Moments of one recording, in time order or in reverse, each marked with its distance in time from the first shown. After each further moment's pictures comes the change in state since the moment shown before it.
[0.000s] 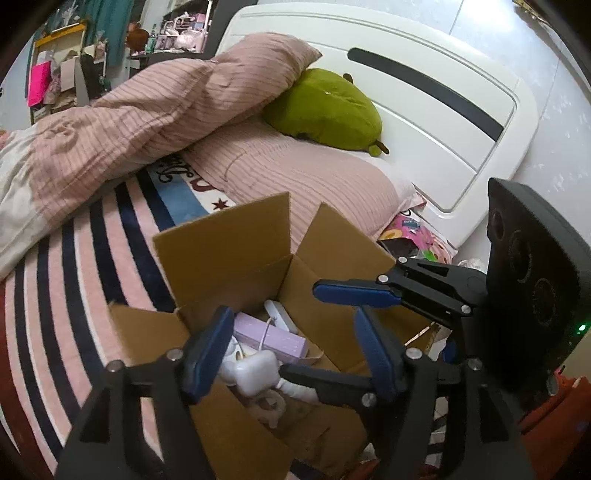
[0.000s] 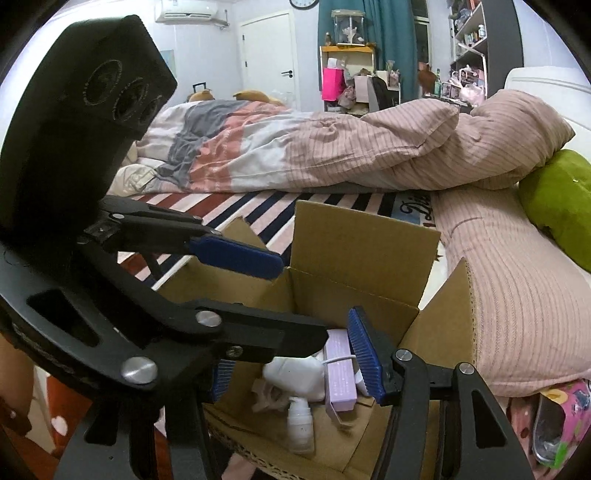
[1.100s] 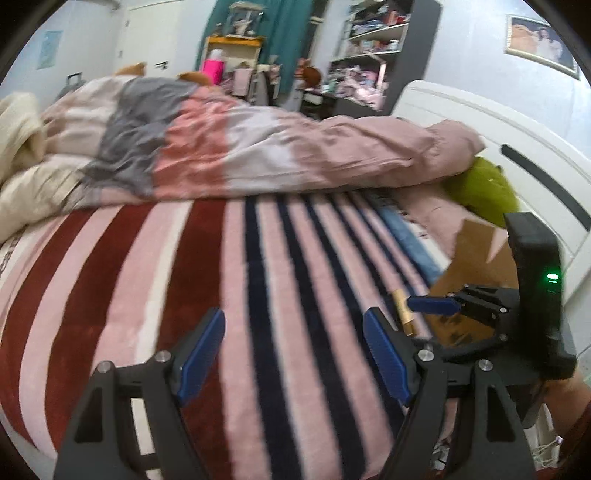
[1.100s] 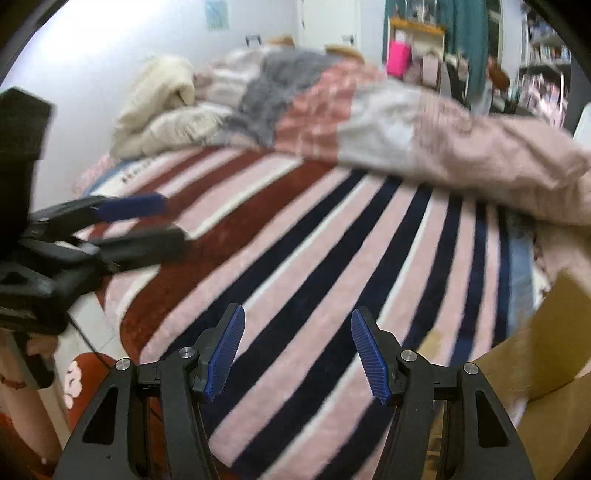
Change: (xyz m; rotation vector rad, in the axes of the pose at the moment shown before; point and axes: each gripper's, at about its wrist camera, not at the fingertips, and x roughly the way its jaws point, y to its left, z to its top) left arm -0.176 0.178 -0.188 -0.354 -0.254 0.466; right arm 0.134 0.181 0.041 -0.119 0.199 0.087
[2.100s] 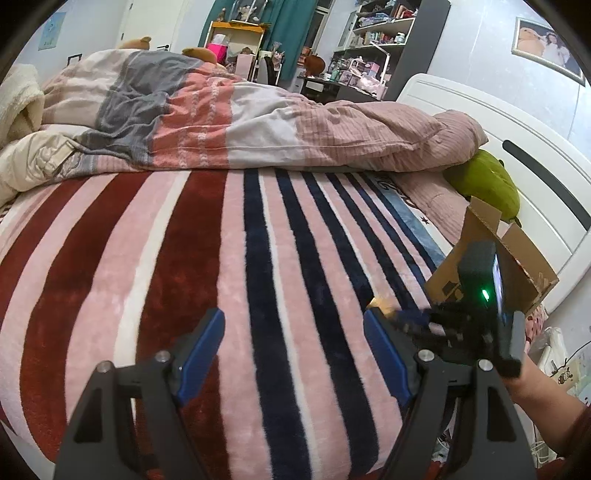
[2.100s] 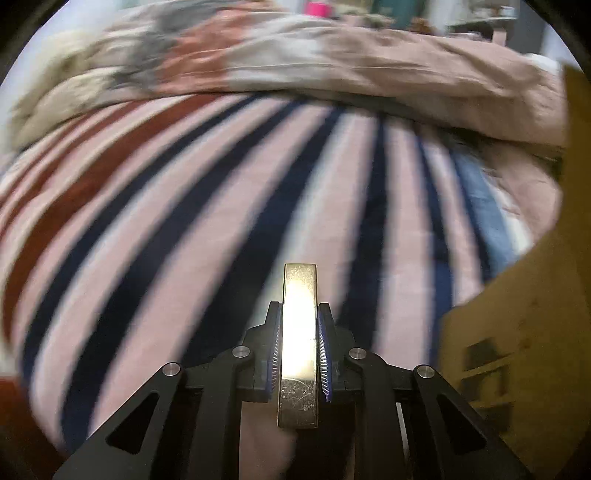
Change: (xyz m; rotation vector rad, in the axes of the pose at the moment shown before) left arm 0.019 0.004 -0.026 -0.030 0.039 -0.044; right arm 0.073 -0.039 -0.046 0.093 0.089 -0.141
